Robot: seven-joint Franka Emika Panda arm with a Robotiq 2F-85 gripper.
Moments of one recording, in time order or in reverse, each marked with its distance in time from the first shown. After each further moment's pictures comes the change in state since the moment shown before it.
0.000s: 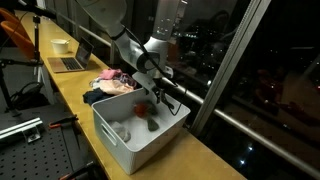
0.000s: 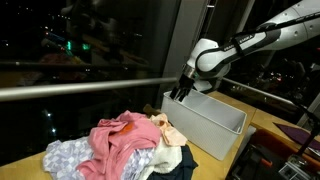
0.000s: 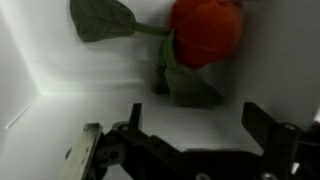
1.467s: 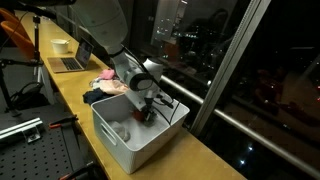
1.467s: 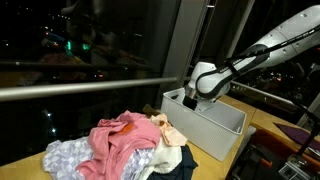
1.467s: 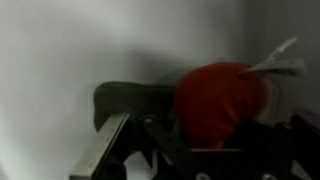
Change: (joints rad) arm -0.018 0.094 -0.015 -0.080 0.024 0.016 0.000
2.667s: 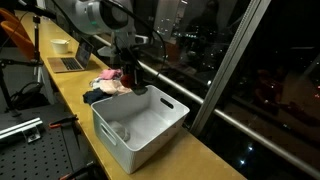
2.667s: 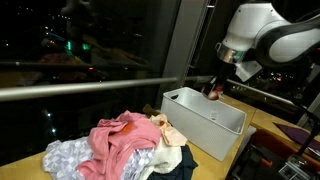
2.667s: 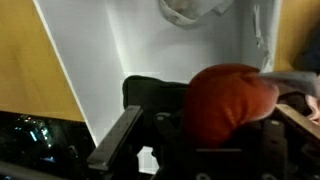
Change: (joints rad) arm 0.289 -0.696 -0.188 -0.477 -0.467 -0.152 0.497
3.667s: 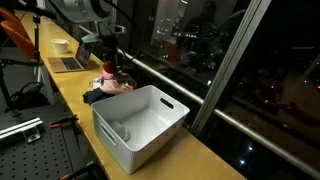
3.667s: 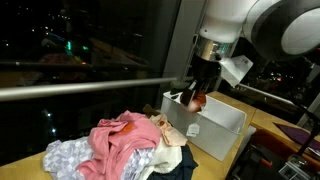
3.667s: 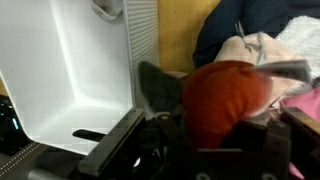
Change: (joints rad) arm 0.022 0.120 0.292 0.174 -0.013 -0.186 0.144
